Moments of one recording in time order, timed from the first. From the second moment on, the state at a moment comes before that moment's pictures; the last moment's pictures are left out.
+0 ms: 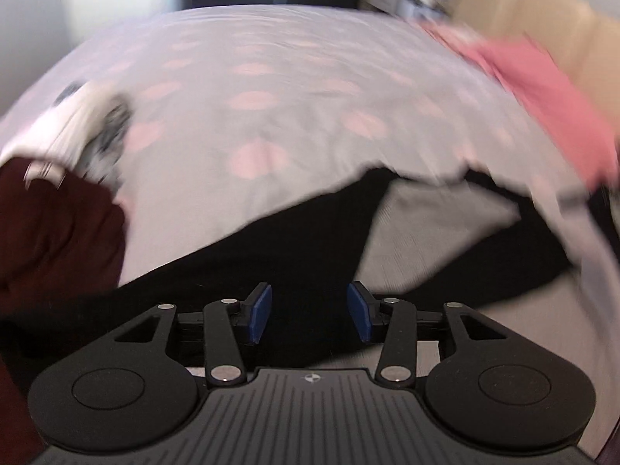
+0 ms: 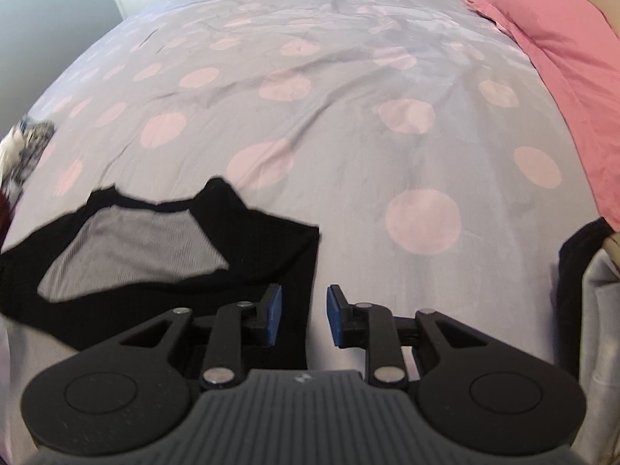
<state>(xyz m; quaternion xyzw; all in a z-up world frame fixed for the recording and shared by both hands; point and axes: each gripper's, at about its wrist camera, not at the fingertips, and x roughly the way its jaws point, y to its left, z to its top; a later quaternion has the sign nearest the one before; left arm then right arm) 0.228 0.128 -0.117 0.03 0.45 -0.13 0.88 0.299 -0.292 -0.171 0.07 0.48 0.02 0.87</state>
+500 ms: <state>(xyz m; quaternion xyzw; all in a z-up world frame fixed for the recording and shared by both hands) 0.213 0.109 -0.159 0.14 0.47 -0.13 0.86 0.349 -0.296 -0.201 0.17 0.52 0.02 0.84</state>
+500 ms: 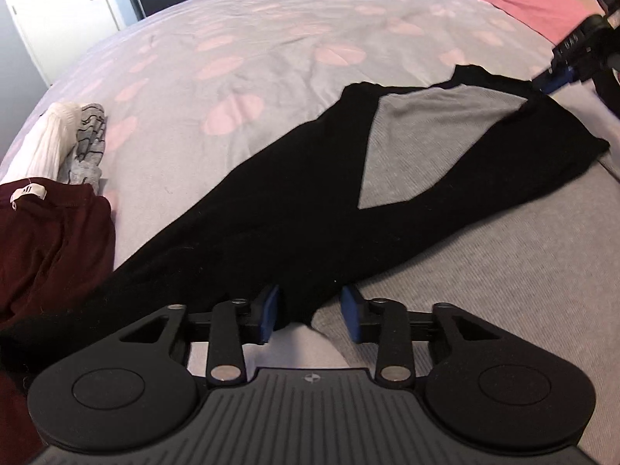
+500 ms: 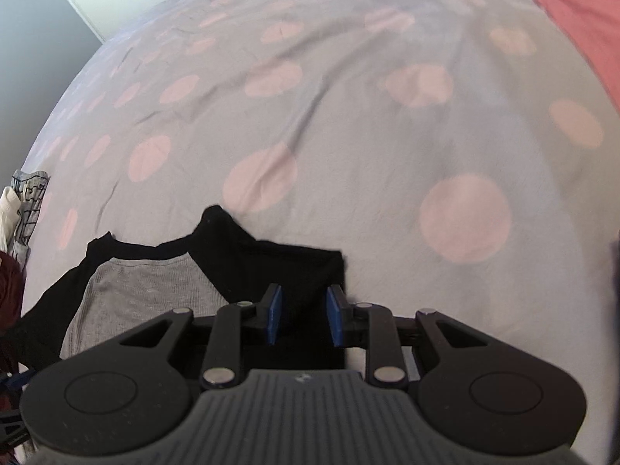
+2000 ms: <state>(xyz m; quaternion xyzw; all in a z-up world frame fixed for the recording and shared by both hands) 0.268 0.142 -0.126 0.02 0.47 -0.01 0.88 0.342 -0.319 -0.200 0.20 0.47 -0.02 0.86</state>
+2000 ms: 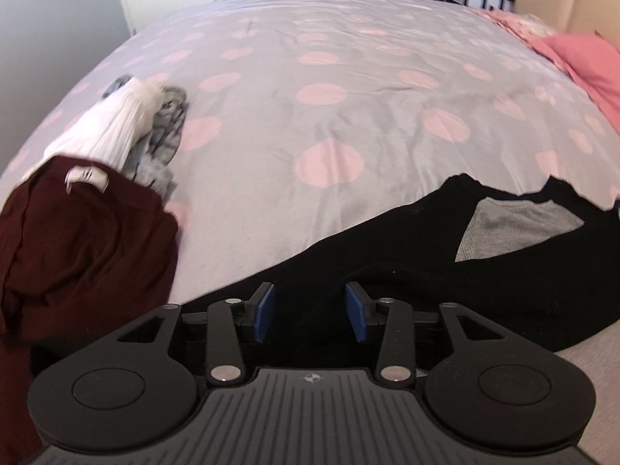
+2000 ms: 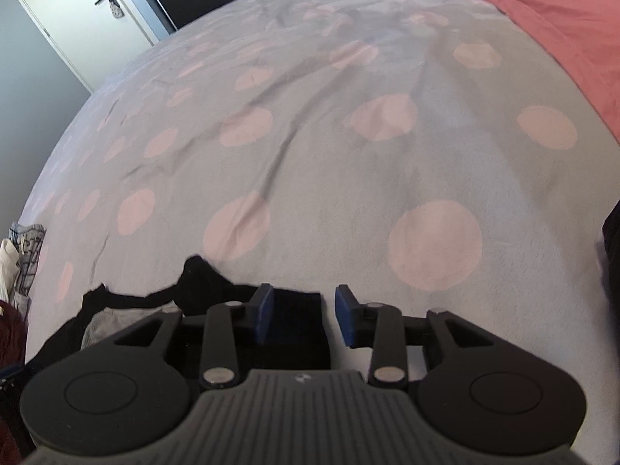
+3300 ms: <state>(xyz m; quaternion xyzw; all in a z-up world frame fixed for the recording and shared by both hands) 0.265 0.130 -0.149 0.00 0.49 -0.07 0.87 0.316 -0.329 -0.204 0.16 0.48 -0.02 0.86</state>
